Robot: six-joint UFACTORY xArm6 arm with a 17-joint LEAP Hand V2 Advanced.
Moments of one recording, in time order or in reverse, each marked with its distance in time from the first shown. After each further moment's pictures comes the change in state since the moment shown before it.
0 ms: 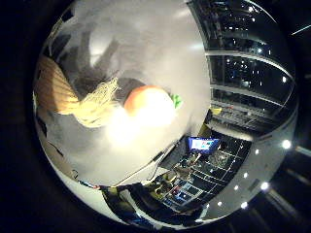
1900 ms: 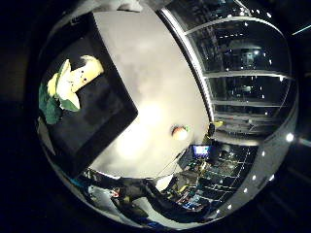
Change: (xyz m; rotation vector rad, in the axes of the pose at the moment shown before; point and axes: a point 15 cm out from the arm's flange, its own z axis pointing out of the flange) arm -0.280 -0.137 -0.236 0.188 -0.136 -0.100
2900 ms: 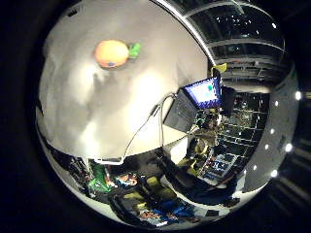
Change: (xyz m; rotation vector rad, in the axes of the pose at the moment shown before) arm 0.407 0.352 0.105 -0.139 0.029 0.561
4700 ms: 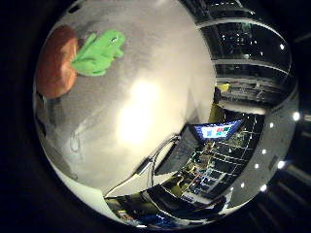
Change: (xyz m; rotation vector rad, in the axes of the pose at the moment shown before) arm -0.006 -0.084 0.148 -0.002 0.064 -0.202
